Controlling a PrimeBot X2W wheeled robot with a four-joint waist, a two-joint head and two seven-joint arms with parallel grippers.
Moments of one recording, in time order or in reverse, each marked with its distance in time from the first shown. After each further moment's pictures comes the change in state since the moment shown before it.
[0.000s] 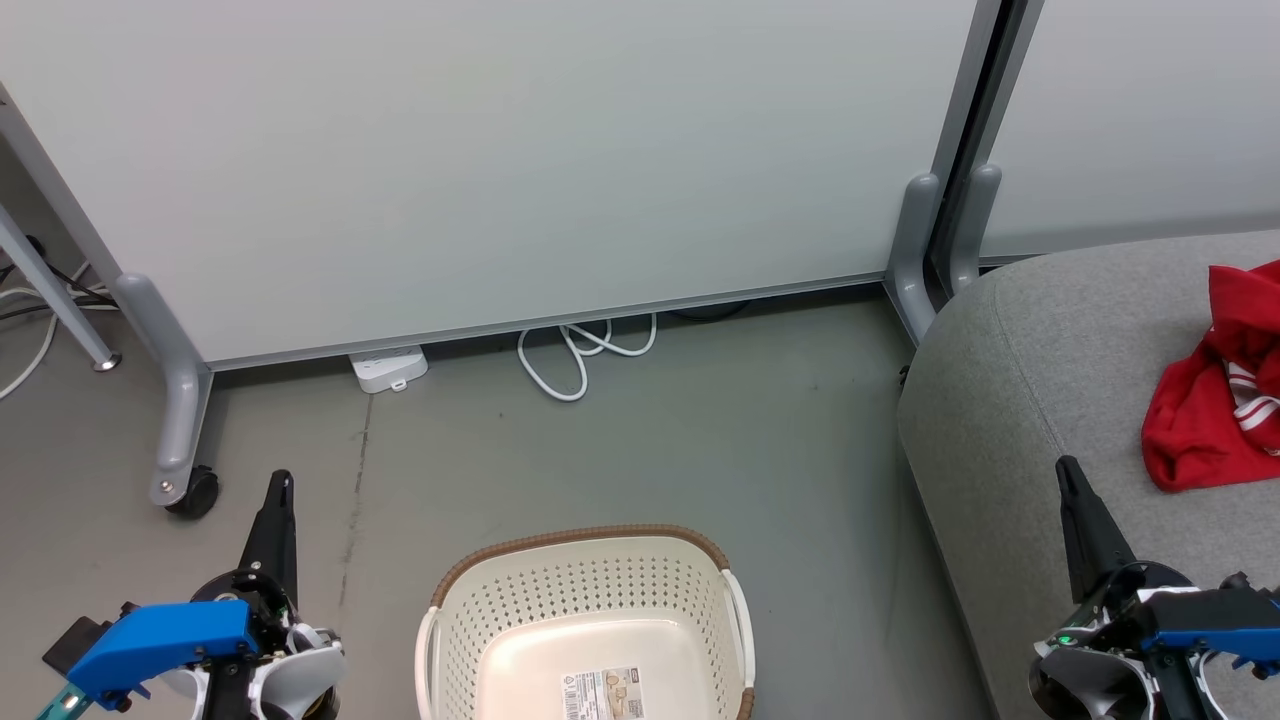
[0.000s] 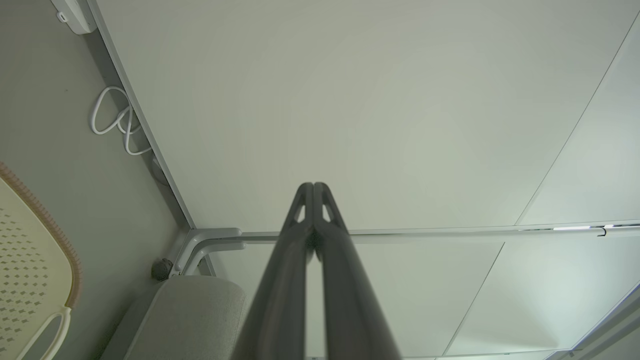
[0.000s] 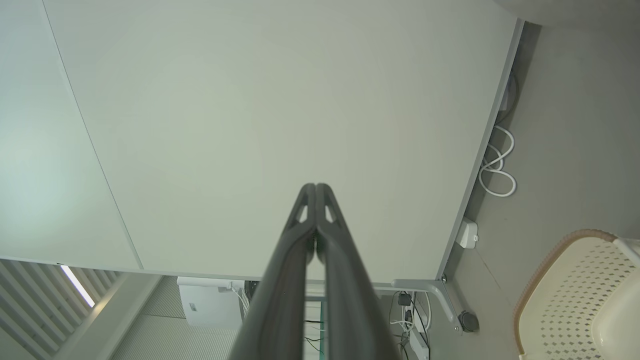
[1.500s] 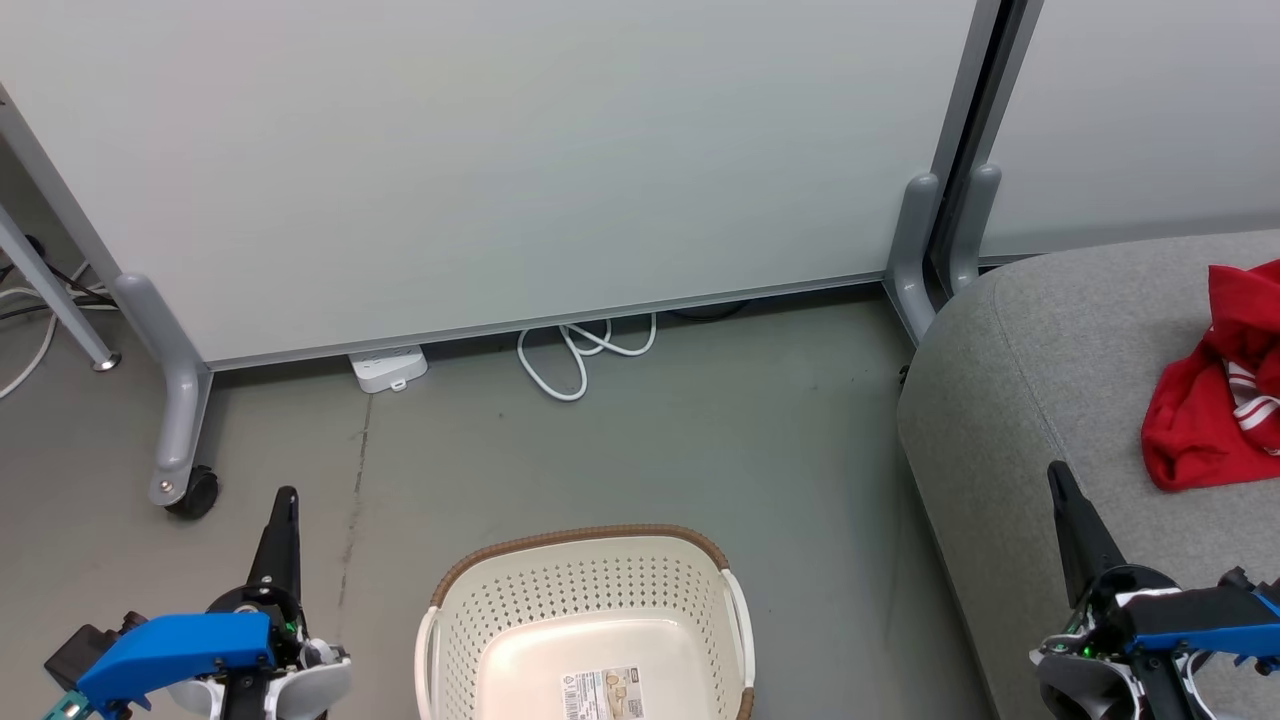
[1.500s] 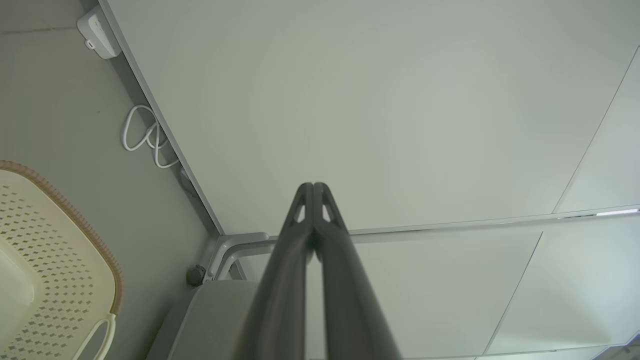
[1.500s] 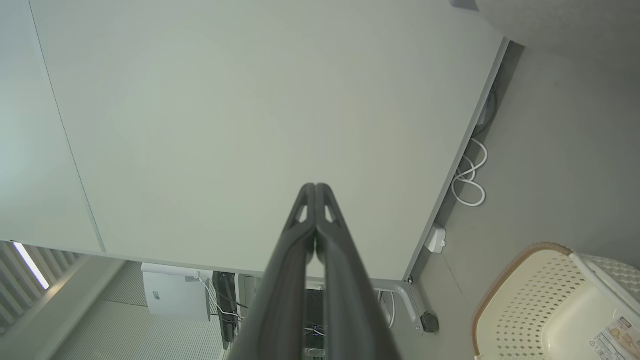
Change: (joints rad) left arm 0.020 0.000 -0.016 0.007 0.106 0.000 -0.034; right arm 0.003 -0.003 0.013 0.007 -0.126 0.000 -0.016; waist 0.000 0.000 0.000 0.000
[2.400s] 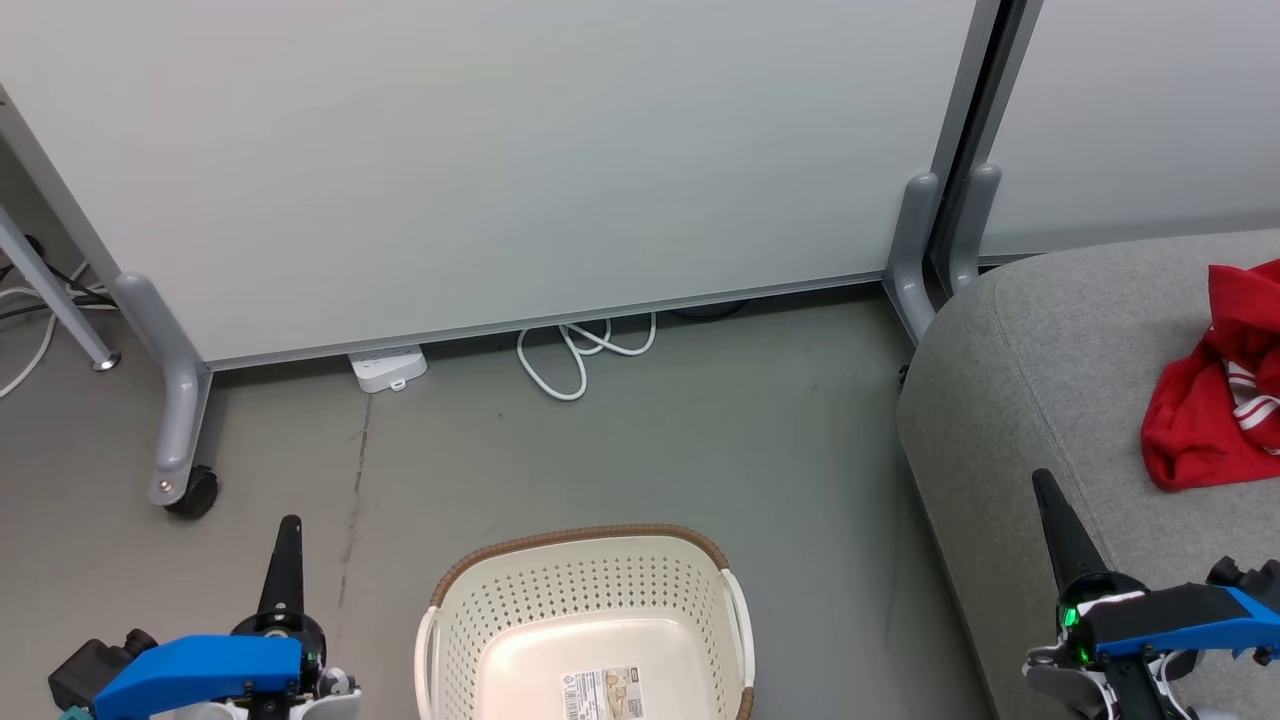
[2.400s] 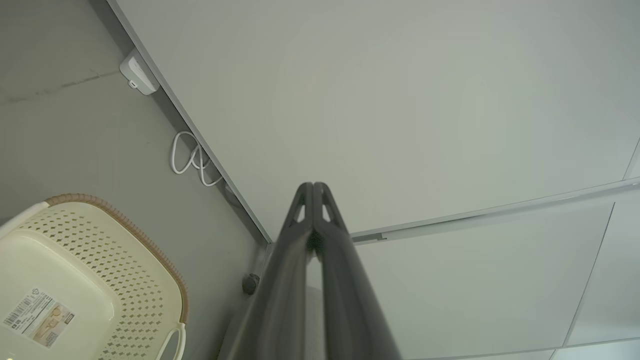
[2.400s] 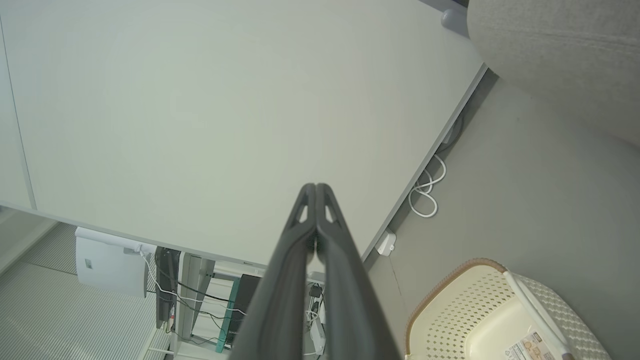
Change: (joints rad) left arm 0.036 0.000 -0.018 0.011 0.189 0.000 -0.056; right arm 0.002 -0.004 0.024 0.012 -0.220 0.000 -0.027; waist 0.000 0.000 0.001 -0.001
